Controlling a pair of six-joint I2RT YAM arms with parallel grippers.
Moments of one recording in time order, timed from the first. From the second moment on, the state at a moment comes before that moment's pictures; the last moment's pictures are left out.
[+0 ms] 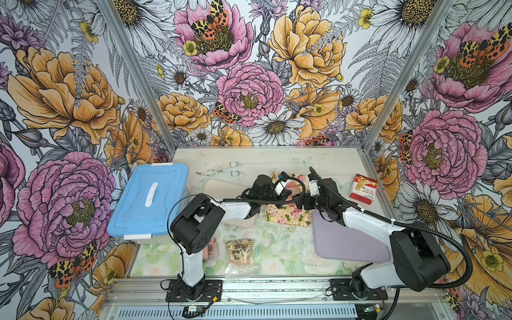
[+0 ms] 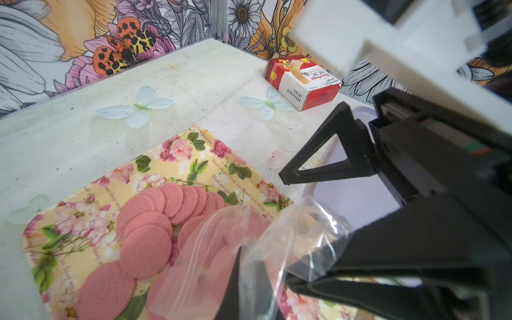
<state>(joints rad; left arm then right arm) -0.70 1.86 1.00 0.41 0.35 -0.01 0.39 1.42 0.72 -0.01 -0.18 0.28</state>
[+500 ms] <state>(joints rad) -0.75 1.81 0.97 0.34 0.26 -0.03 0.39 1.42 0.72 -0.02 -0.18 0.27</state>
